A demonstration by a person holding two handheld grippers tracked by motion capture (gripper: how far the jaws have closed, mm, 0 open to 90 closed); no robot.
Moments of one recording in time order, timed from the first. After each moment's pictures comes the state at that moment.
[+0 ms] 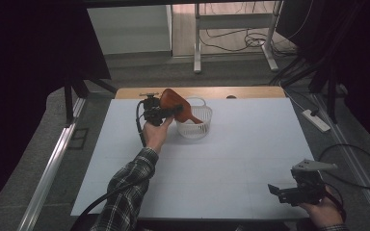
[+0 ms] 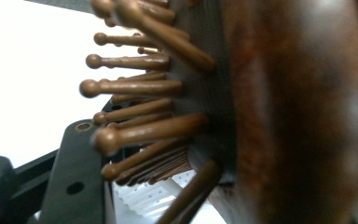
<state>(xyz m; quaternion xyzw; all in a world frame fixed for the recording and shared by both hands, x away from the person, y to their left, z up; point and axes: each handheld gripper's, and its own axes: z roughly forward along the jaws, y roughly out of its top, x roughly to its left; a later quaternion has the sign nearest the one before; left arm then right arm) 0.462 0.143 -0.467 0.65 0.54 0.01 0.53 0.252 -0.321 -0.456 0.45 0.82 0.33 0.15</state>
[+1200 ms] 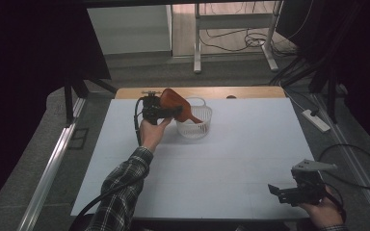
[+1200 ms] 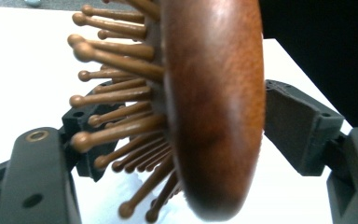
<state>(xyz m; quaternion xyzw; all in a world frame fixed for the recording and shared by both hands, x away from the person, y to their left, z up) 0.459 0.146 -0.455 0.70 0.52 0.05 0.49 0.251 -0.321 -0.456 0.45 0.82 0.33 0.16</state>
